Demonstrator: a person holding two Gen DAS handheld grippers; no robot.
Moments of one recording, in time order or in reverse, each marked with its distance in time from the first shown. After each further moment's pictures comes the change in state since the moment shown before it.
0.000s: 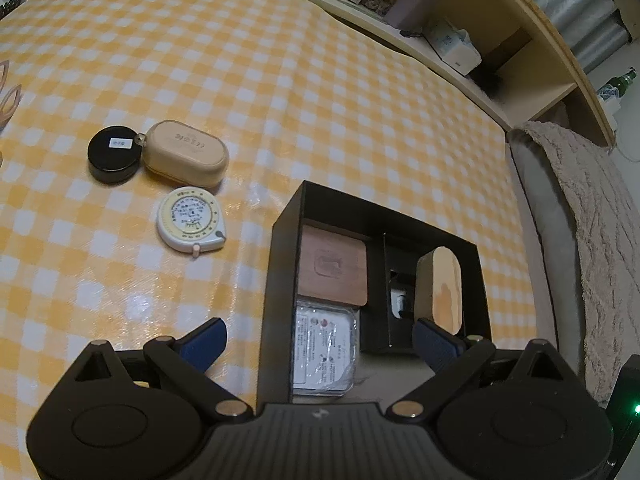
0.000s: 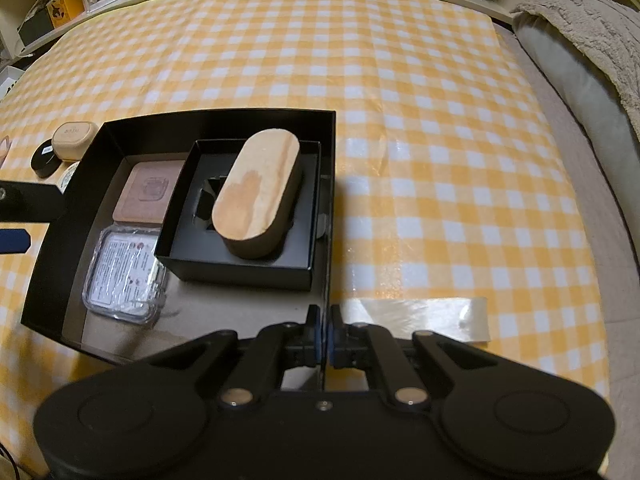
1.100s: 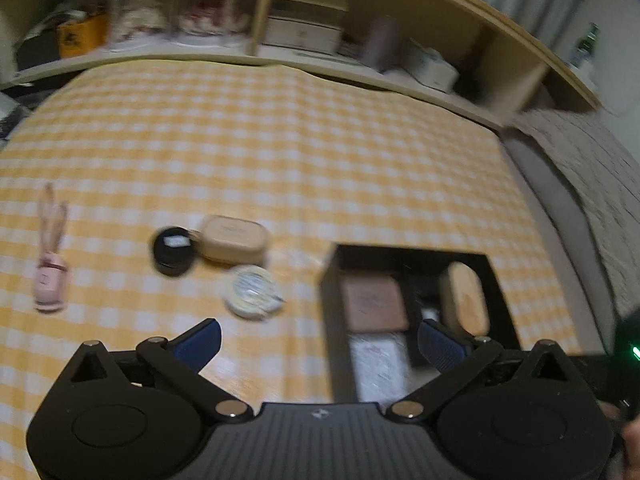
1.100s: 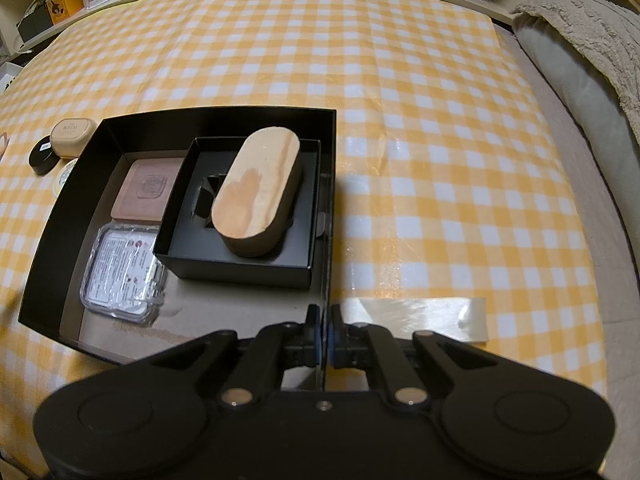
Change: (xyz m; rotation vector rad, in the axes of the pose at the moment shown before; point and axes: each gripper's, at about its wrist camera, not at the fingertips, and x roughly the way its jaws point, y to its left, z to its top) left arm -0.059 0.004 0.011 0.218 -0.145 0.133; right arm 0.000 -0.001 0.000 0.000 0.002 -0.006
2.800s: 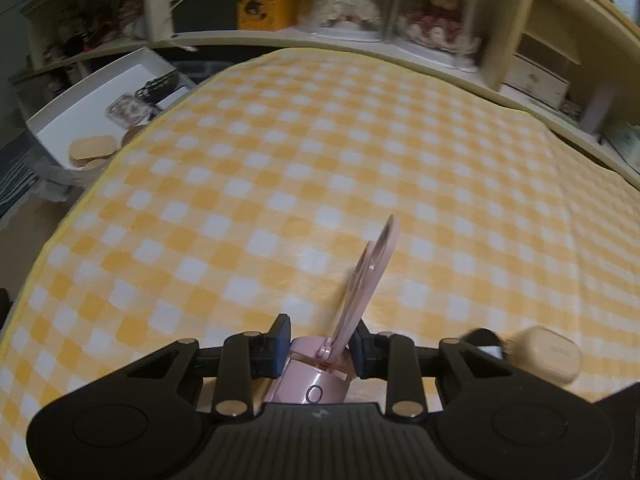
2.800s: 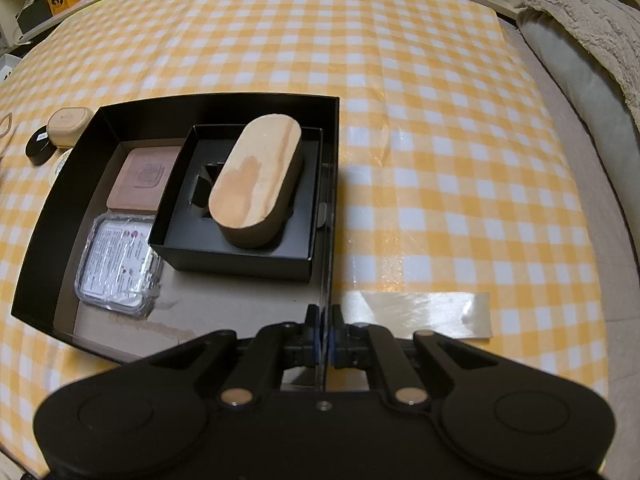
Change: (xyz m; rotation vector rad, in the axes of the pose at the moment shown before) left arm 0.060 0.186 0.056 -0.210 -0.061 0.342; right arm 0.002 0.000 -0.001 -0.008 0.025 -0.008
